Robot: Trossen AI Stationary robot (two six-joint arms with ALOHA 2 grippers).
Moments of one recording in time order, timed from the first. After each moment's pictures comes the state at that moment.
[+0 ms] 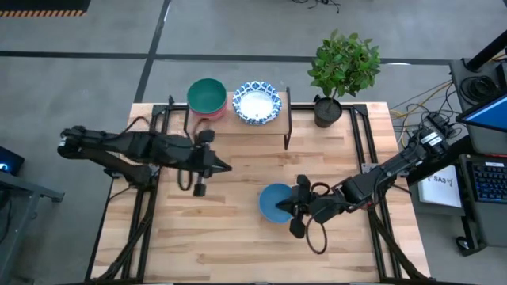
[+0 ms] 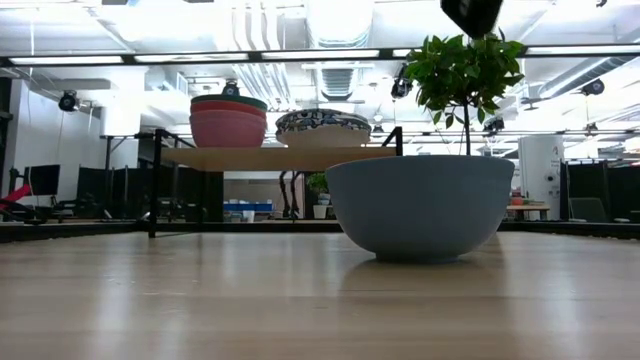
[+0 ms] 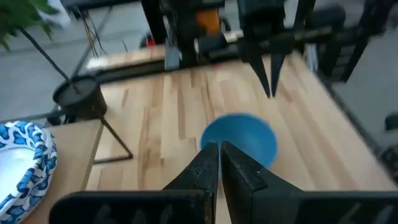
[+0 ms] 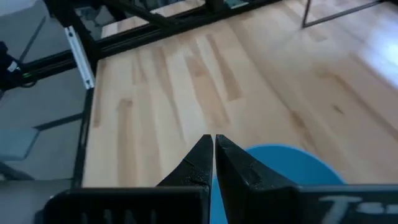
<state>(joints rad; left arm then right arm) -0.18 1.15 1.24 -0.57 -0.16 0.07 0.50 1.44 1.07 -0.21 0.47 0.59</state>
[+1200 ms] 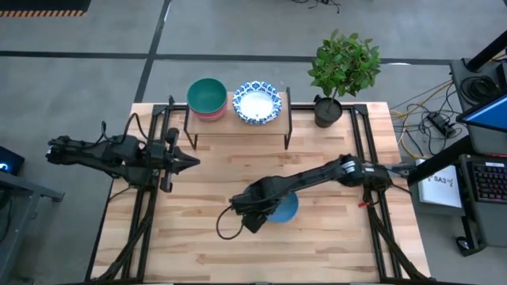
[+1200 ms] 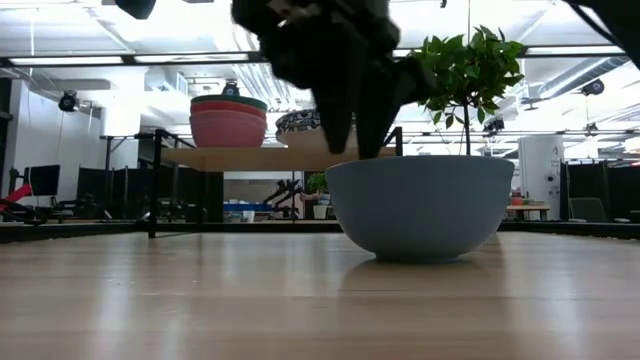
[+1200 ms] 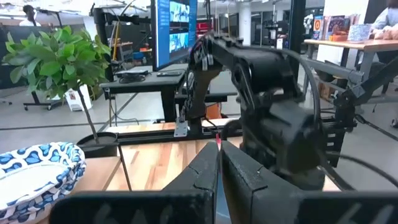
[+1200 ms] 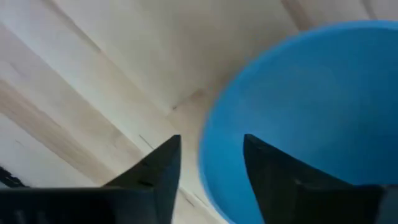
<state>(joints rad) -0.19 0.53 0.64 -0.11 -0.15 0.05 0.25 2.29 2.15 -1.33 -0.11 0.96</state>
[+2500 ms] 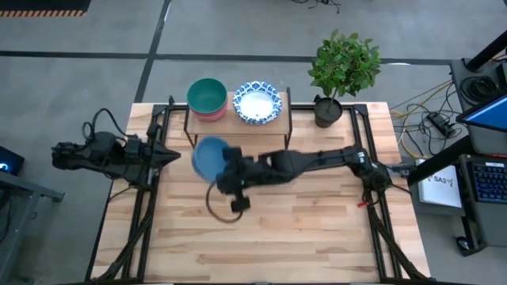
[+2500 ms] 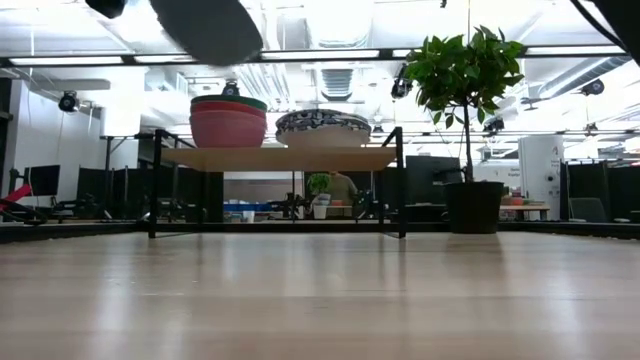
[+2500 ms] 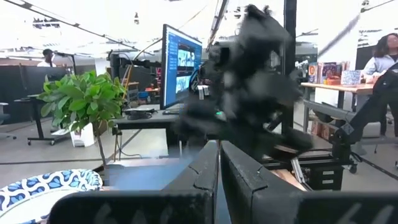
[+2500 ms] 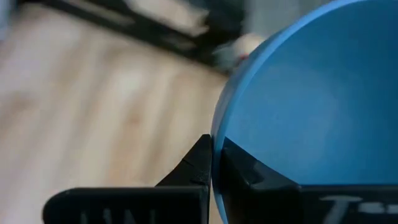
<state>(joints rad) -0.19 0.27 0.57 -0.12 -0.15 0.07 0.18 2.17 2.36 -0.85 0.22 -0.26</state>
